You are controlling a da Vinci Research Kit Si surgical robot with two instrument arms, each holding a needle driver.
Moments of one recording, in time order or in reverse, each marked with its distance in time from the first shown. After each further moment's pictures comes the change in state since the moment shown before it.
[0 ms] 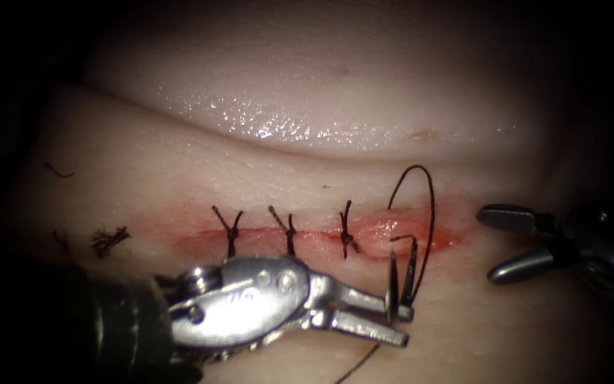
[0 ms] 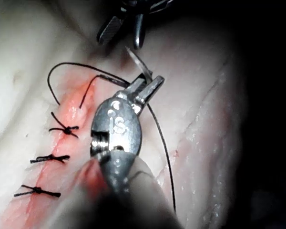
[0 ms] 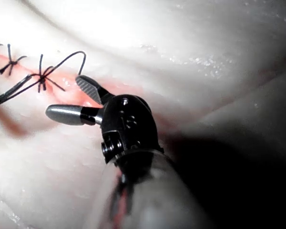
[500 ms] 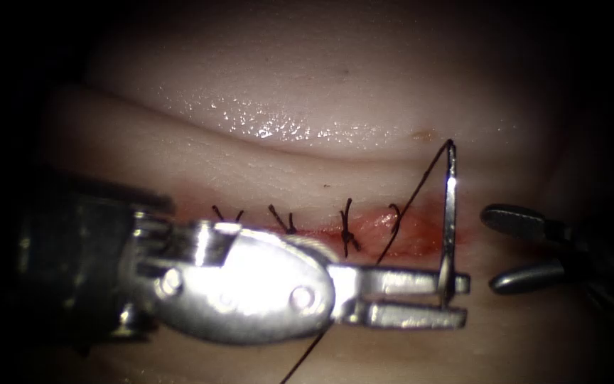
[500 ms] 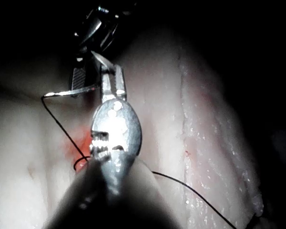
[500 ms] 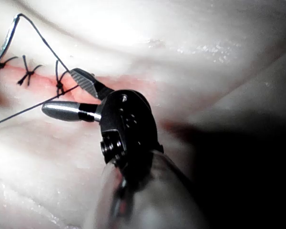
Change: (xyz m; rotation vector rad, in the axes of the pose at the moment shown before) right arm 0.002 -0.003 0.000 0.010 0.110 0.095; left arm 0.007 0.001 0.000 0.243 -0.208 0.353
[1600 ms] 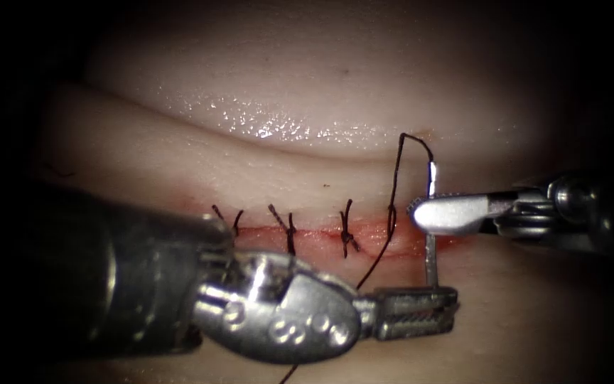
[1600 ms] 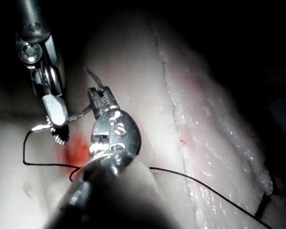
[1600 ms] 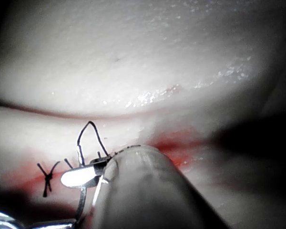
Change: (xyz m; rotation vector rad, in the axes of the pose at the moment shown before) right arm 0.002 0.001 0.008 -0.178 -0.077 0.805; left arm -0.005 0.002 0.003 0.039 -0.177 0.169
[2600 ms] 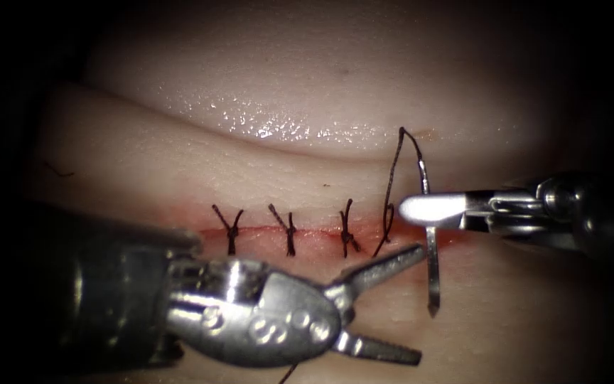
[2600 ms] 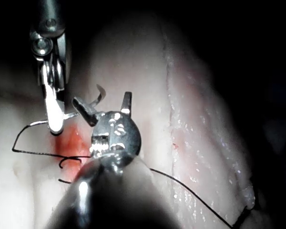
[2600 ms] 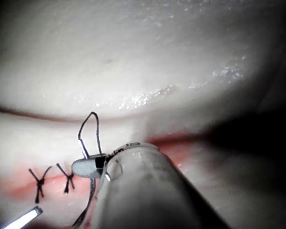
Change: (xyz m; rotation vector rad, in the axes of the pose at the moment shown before) right arm 0.001 0.003 0.000 -0.053 0.086 -0.025; left arm 0.000 0.000 -0.002 0.036 -0.036 -0.161
